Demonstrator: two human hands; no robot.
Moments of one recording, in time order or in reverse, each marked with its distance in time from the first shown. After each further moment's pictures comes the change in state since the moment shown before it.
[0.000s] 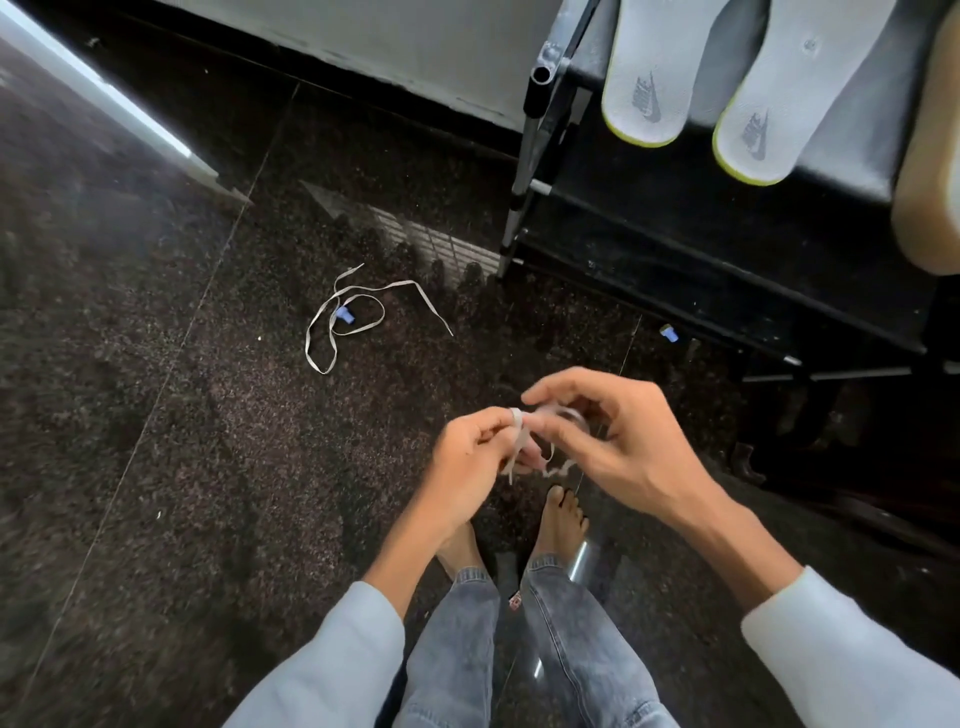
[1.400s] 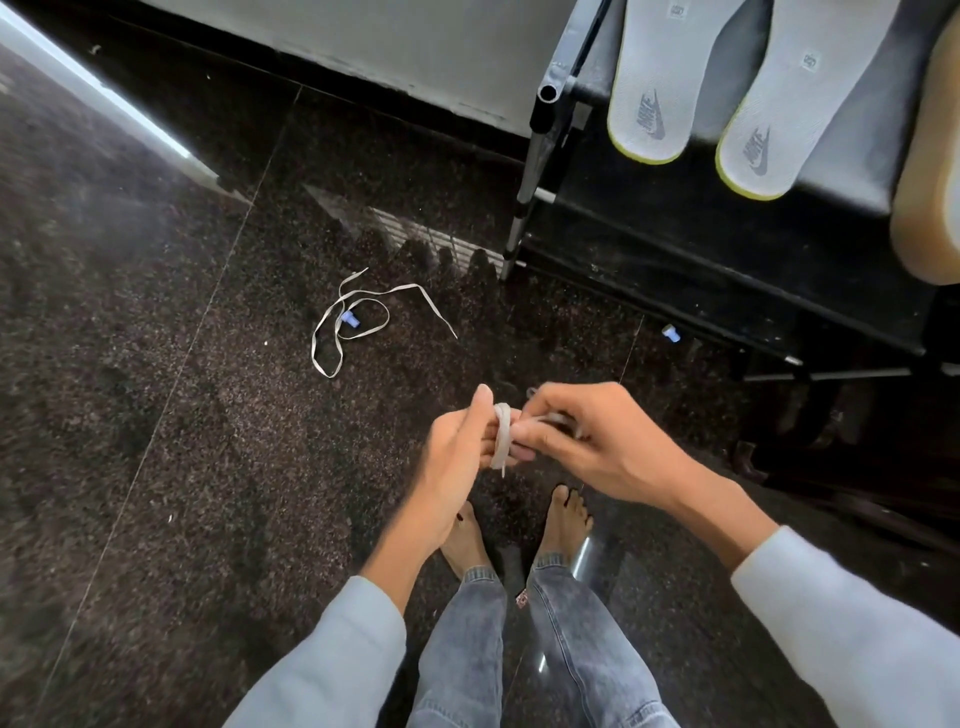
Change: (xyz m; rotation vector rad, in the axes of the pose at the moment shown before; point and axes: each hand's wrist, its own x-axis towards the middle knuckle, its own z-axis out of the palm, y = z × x) left_hand -0.005 0.027 -0.014 -0.095 0.060 -0.080; right_hand 0.021 -0.002 0.007 -0.087 -0.238 -0.030
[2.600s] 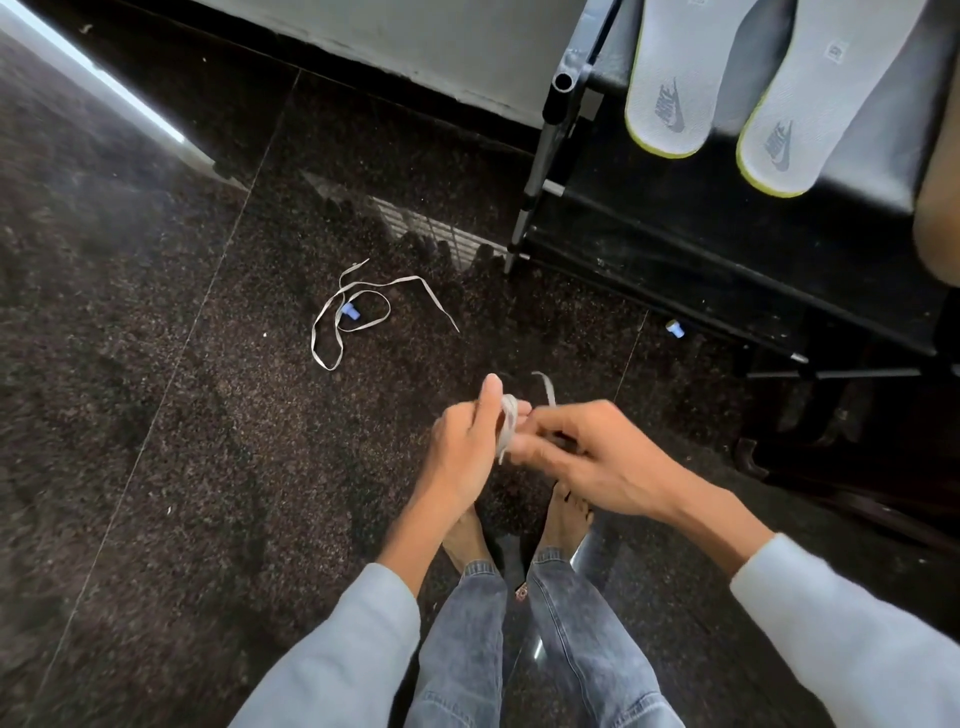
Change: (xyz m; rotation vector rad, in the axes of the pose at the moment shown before) left_hand 0.022 -0.011 -0.007 0.315 0.093 0.061; right_hand 0.000 0.003 0.015 0.113 -0.141 0.110
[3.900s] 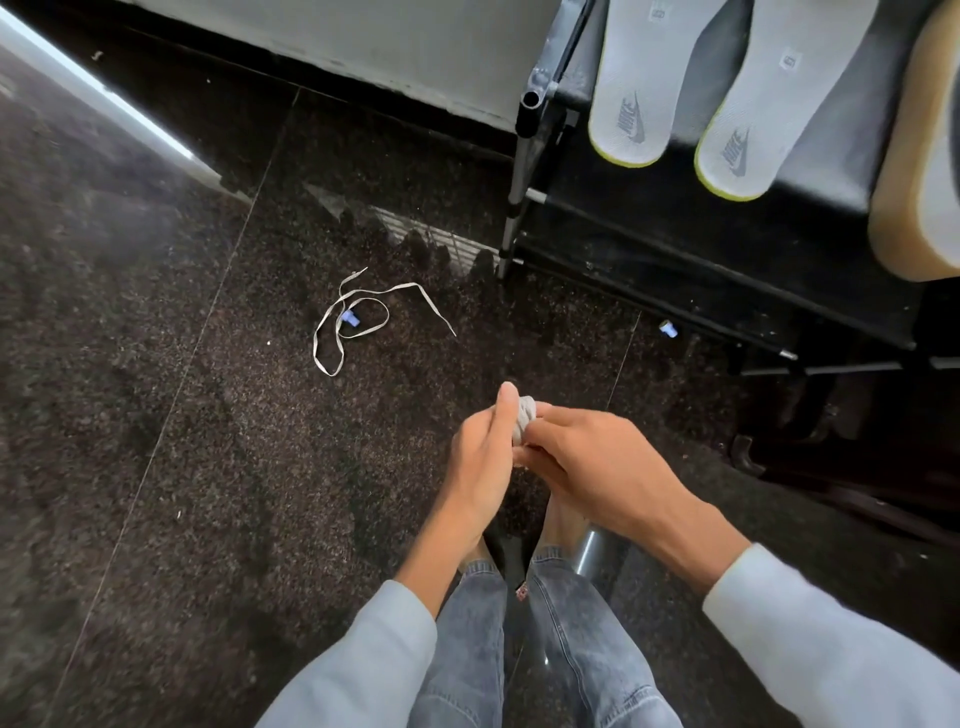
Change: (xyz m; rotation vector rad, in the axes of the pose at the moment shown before) left_hand -0.028 0.018 0.031 -0.144 -0.045 -0.023; right_hand -0.022 0.006 0.002 -0.644 0.175 -0.179
